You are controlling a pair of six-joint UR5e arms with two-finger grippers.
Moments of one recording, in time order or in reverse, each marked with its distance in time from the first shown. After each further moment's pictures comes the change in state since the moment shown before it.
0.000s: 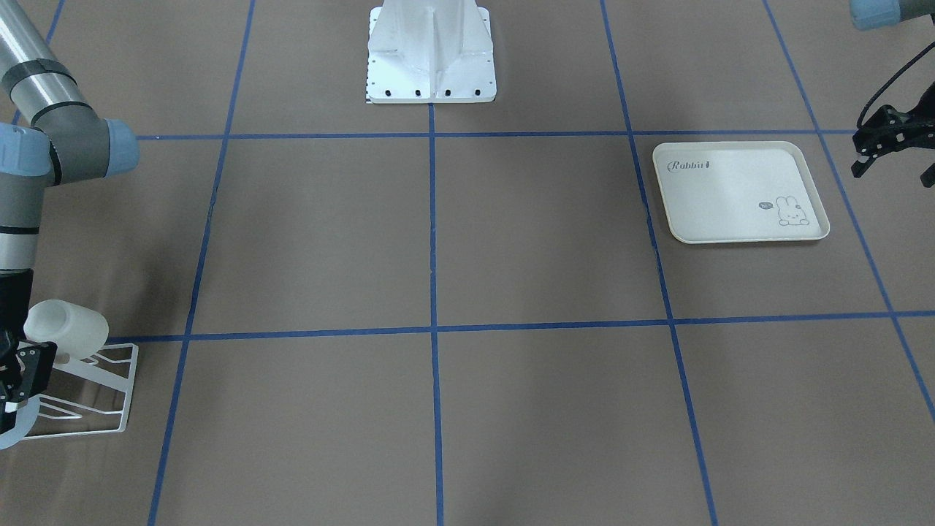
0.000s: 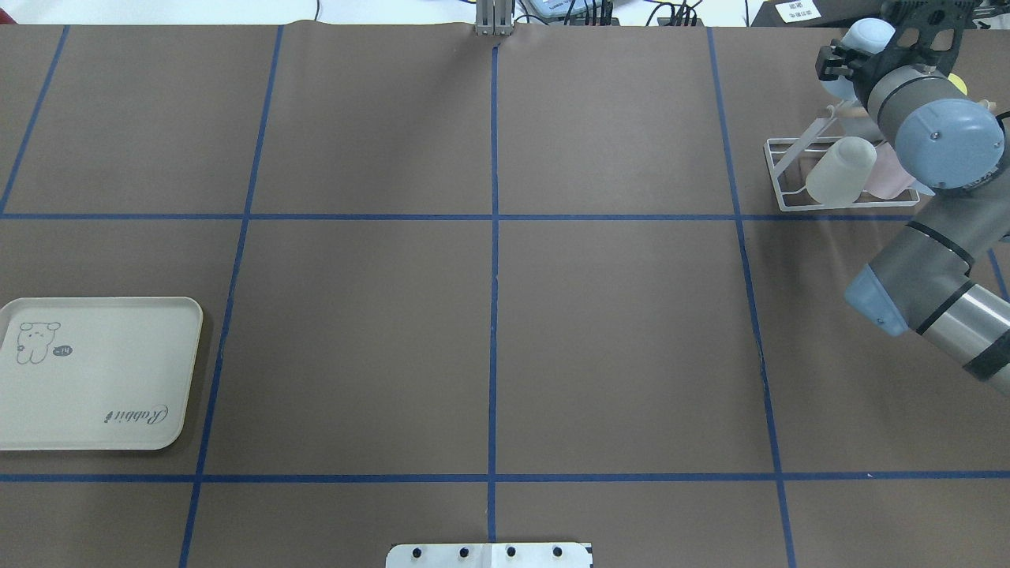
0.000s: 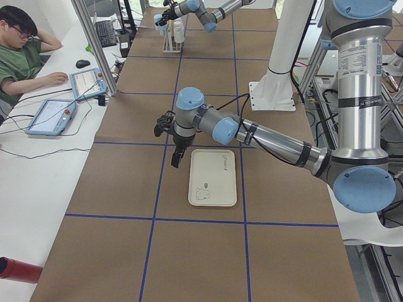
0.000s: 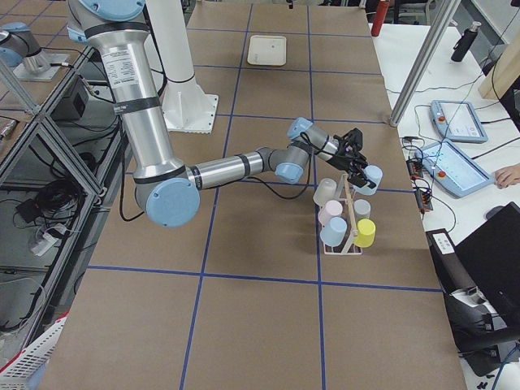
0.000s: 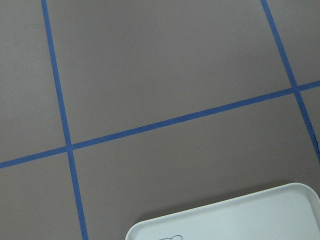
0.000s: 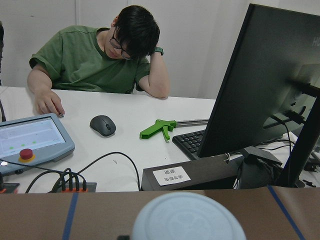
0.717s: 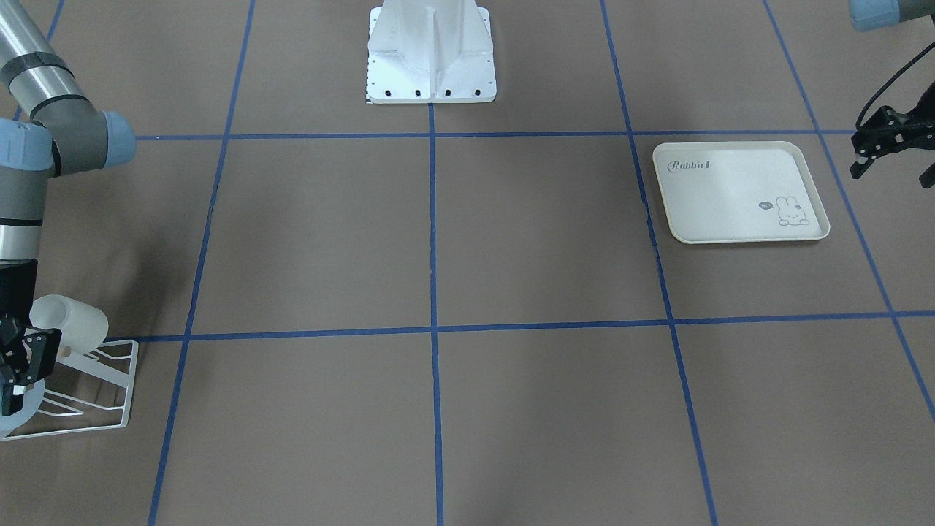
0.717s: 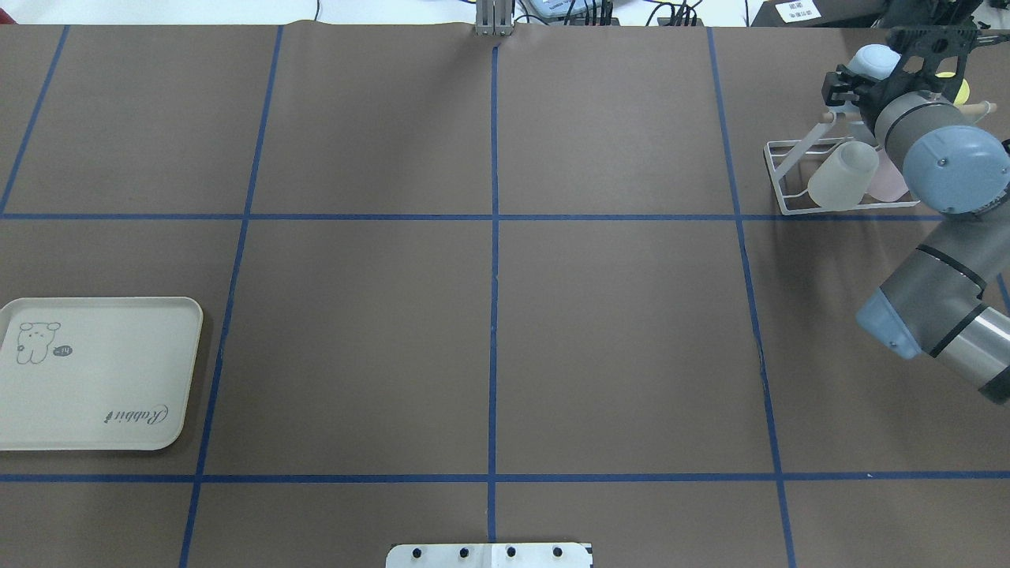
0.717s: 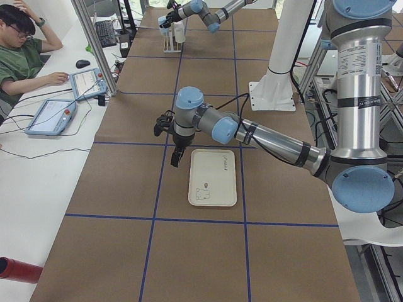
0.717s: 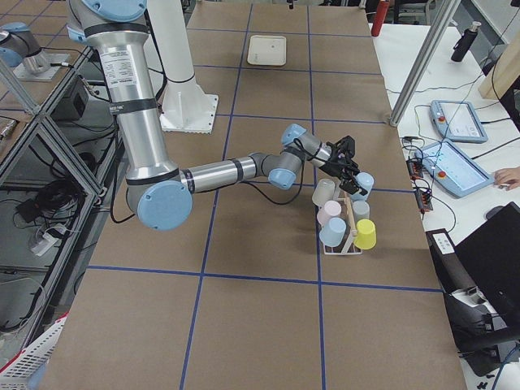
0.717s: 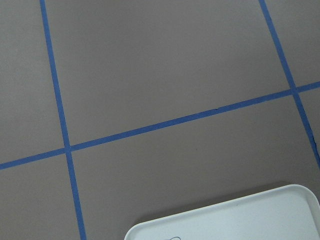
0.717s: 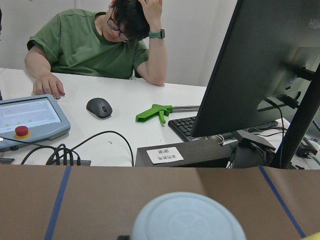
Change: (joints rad) left arm 0.002 -0.005 0.000 0.001 -0.001 -0.005; right arm -0.024 -0.053 0.020 0.008 -0.001 -0.001
